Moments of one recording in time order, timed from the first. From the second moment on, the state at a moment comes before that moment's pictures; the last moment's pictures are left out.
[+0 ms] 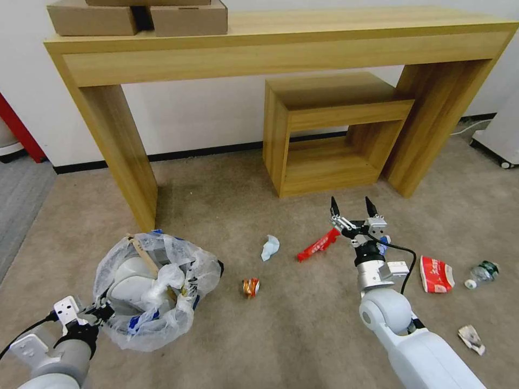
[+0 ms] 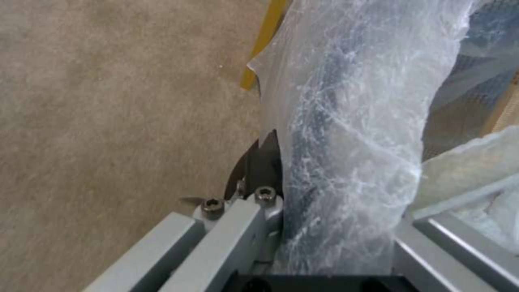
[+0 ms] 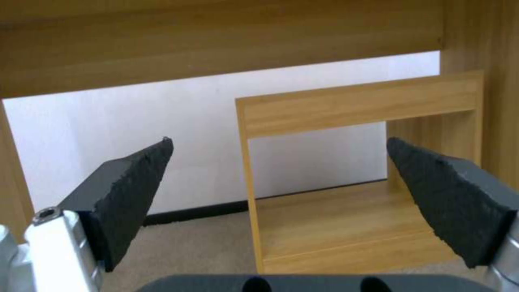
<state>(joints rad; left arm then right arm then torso) 1.76 -1.29 -0.88 -2.21 -0.89 0.38 -0.31 -1.14 1.07 0.23 1.76 0.48 0.36 0.23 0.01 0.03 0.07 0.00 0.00</state>
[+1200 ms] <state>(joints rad) 1.69 -1.27 -0.86 -2.13 -0.90 0.39 -0.32 -0.73 1.18 -0.40 1.52 1.37 -0.46 0.79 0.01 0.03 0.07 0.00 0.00</state>
